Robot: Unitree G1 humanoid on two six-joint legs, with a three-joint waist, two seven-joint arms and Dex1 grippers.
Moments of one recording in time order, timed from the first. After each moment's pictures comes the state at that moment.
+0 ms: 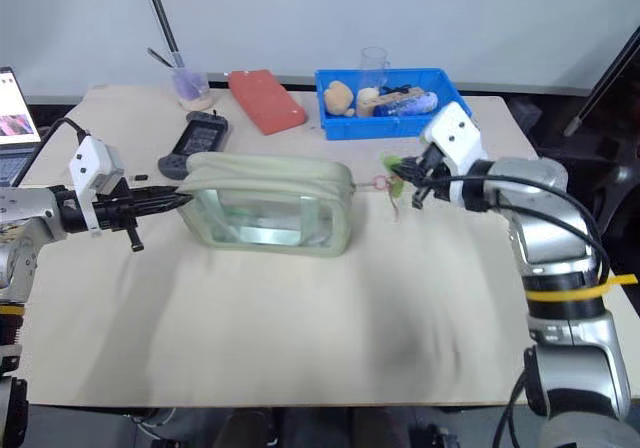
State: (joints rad) left arm -0.56 0.91 0.11 0.17 -0.38 0.31 -1.16; right arm -0.66 -0.68 0.02 0.03 0.18 0.50 0.84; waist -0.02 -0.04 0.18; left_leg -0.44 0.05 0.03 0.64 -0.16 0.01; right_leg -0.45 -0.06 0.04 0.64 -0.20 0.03
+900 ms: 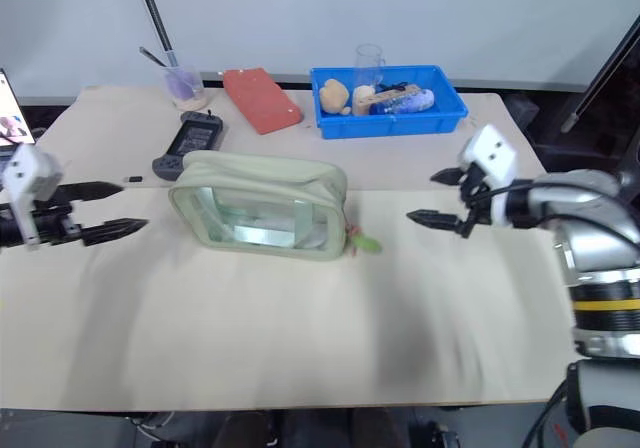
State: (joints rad) left arm -0.39 1.10 0.31 0.23 -0.40 0.43 -1.20; right arm -0.70 -0.96 -0.04 0.03 0.37 0.61 1.19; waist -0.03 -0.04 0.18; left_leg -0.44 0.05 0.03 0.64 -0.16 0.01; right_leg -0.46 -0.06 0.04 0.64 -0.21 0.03
